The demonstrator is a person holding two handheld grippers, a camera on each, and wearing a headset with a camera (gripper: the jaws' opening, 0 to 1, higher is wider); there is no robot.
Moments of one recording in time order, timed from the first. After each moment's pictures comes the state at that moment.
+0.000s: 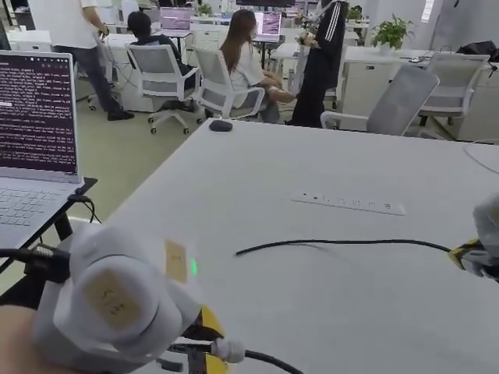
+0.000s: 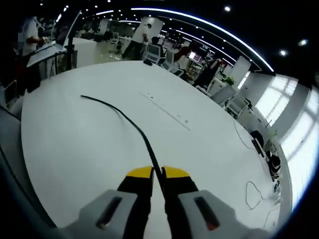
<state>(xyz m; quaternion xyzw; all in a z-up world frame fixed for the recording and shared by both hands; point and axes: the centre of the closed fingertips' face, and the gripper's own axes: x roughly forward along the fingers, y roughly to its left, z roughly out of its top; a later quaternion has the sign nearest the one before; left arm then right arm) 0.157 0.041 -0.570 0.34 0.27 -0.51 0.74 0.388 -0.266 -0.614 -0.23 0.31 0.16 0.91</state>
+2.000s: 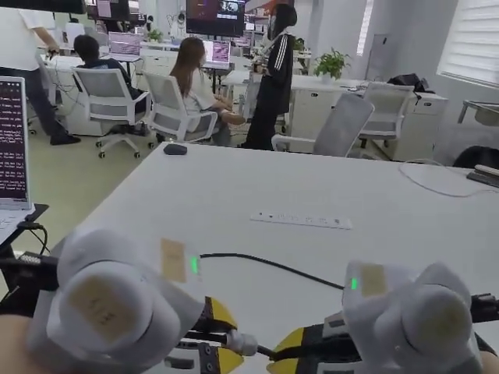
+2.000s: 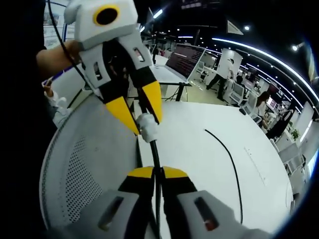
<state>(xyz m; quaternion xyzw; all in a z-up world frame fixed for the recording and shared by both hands) 0.153 0.006 -0.530 0.34 0.16 -0.55 0.74 0.154 -0.021 -0.572 -0.26 0.23 0.50 0.79</state>
